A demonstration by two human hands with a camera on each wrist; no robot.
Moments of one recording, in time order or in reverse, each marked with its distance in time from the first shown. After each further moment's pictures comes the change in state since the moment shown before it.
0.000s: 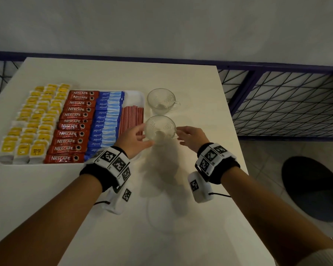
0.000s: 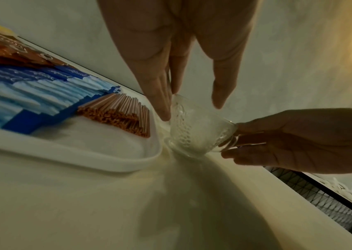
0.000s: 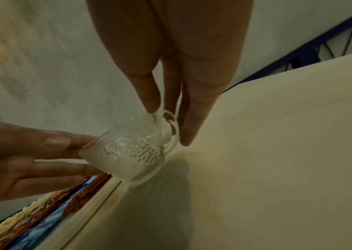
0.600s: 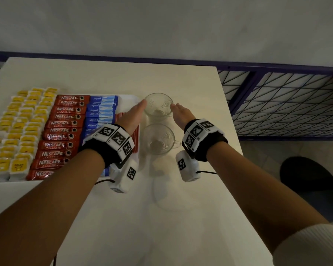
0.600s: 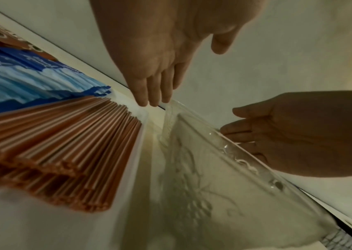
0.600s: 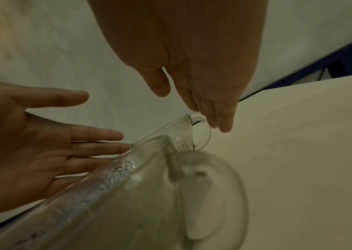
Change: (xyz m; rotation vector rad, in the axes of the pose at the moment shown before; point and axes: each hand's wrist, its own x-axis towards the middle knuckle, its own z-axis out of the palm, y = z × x) left_hand 0.070 0.040 -0.011 -0.135 0.013 -0.134; right_hand 0.060 -0.067 -0.001 -0.236 -0.075 0.023
